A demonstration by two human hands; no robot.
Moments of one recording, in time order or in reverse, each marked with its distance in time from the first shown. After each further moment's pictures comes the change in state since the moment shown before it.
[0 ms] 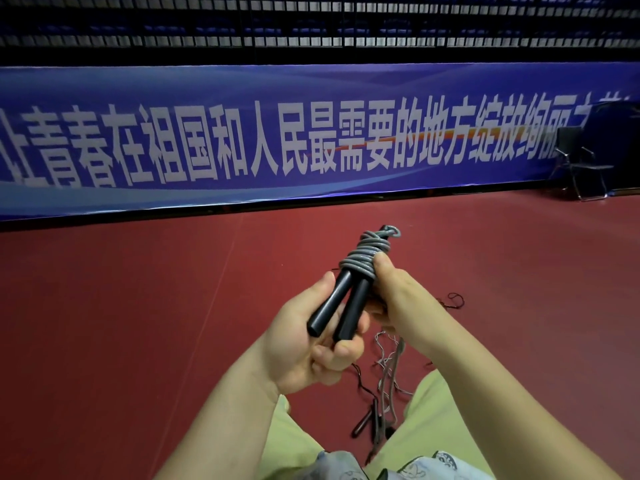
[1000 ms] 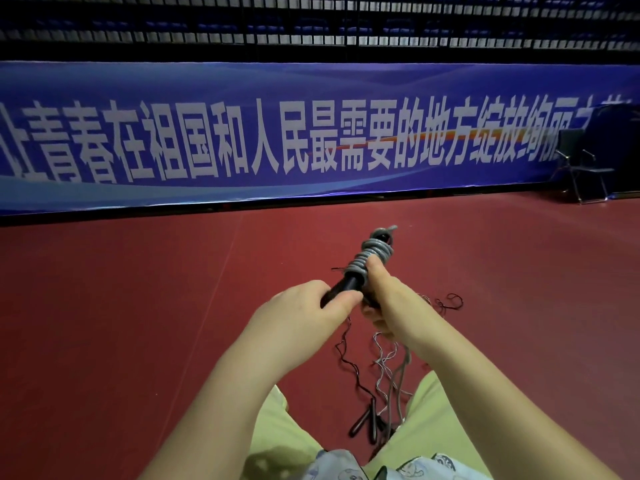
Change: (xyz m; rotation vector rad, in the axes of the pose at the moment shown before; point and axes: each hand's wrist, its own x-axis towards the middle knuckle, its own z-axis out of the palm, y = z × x) left_hand -0.003 0.012 0.009 1.336 0.786 0.127; right_hand -0.007 0.000 0.005 -0.156 -0.029 0.007
